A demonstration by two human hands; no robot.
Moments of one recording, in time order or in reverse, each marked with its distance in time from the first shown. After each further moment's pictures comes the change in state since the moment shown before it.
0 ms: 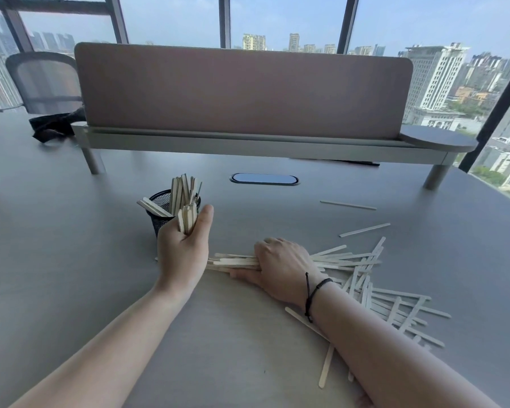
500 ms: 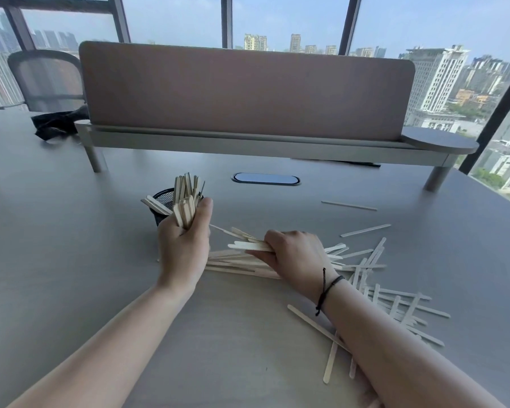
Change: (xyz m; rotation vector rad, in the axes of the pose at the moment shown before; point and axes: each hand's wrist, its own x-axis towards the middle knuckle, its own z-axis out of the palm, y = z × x) left_hand -0.004 0.020 0.003 -0.191 0.007 -0.047; right_hand -0.004 0.016 -0.008 0.006 0.281 -0.055
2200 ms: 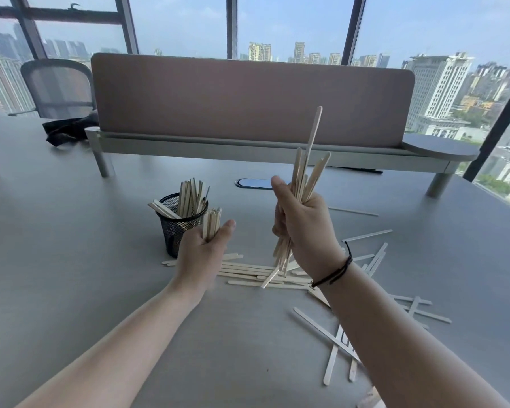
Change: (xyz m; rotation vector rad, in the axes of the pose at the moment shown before) left_hand -0.003 -0.019 -0.001 0.186 -0.177 -0.109; right_hand 0.037 -0.038 -0.064 1.464 0.242 0.502
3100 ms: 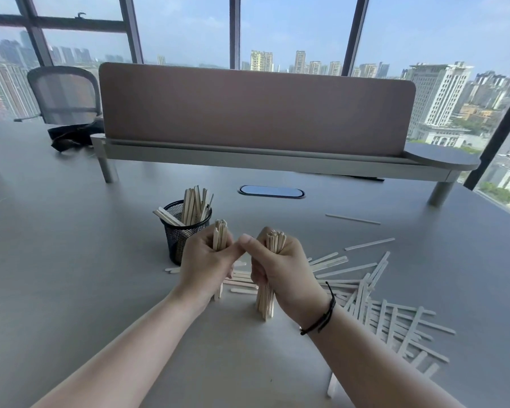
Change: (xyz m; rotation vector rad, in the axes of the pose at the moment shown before) left_hand -0.007 0.012 0.001 -0.039 -0.032 0.115; right_hand -0.033 0.043 0.012 -0.040 -0.161 0.060
